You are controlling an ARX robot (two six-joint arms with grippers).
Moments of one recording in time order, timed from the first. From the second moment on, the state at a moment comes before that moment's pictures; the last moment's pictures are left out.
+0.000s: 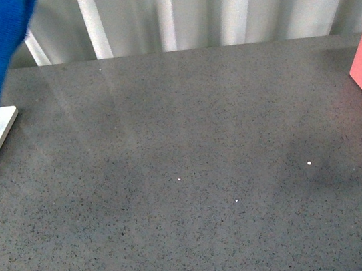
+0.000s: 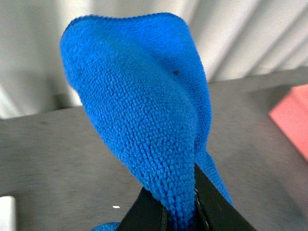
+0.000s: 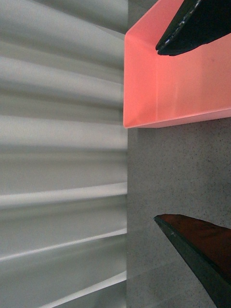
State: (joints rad) left arm 0.02 1.57 0.95 0.25 0.48 0.00; right arm 0.00 0.00 0.02 0.00 0.00 -0.01
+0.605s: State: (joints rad) left arm -0.18 1.64 0.89 0.45 0.45 -0.14; right arm -0.10 0.40 0.17 -0.09 -0.16 0.10
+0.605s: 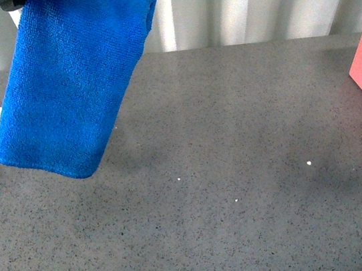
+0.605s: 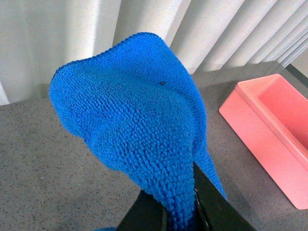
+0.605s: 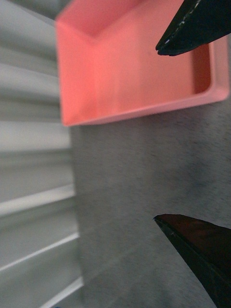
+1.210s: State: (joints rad) left arm -0.18 1.64 0.89 0.45 0.45 -0.14; right arm 0.22 1.73 0.60 0.70 -0.82 0.33
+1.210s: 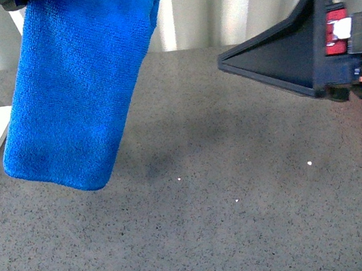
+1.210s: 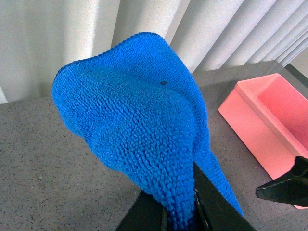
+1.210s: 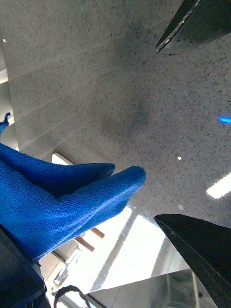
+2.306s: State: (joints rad) left arm -0.18 1.64 0.89 0.45 0.44 -0.14; right arm 0.47 2.18 1.25 0.76 -0.91 0.35
